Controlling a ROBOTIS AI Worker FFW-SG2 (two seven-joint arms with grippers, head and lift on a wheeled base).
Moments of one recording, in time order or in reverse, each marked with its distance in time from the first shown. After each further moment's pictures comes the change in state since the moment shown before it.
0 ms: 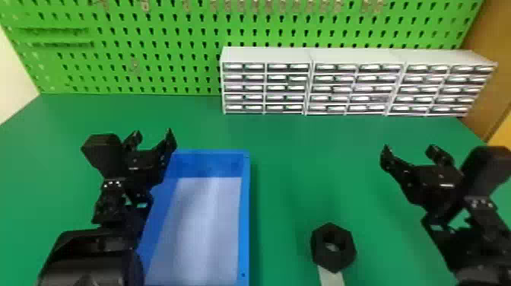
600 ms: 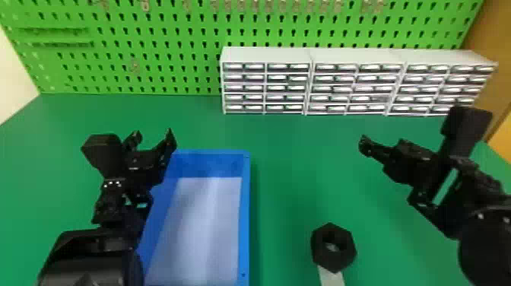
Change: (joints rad) left arm 0.000 0.000 0.000 0.000 -0.002 0.000 0.000; right arm -0.167 -0.010 0.006 -0.098 -0.154 0.556 -0.006
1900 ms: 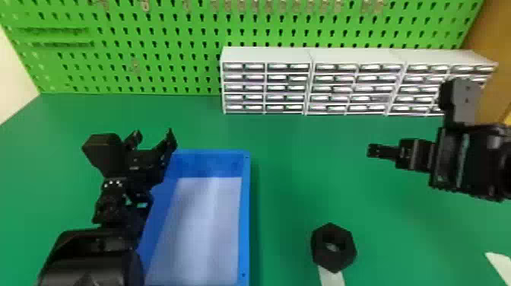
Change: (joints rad) left arm -0.002 0.000 -0.001 0.001 -0.007 0.000 0.000; right arm -0.291 -0.031 -0.082 -0.018 -0.159 0.781 -0.238
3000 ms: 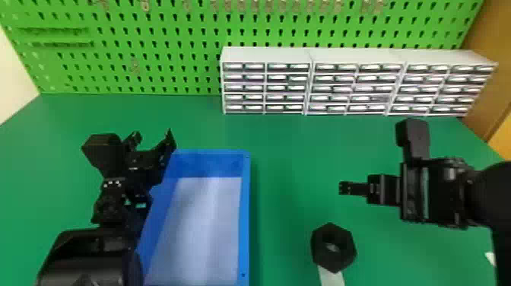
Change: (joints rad) left arm 0.000 0.000 0.006 0.000 -0.005 0.009 0.000; right arm 0.085 -0.014 0.091 0.087 -0.089 0.000 0.000
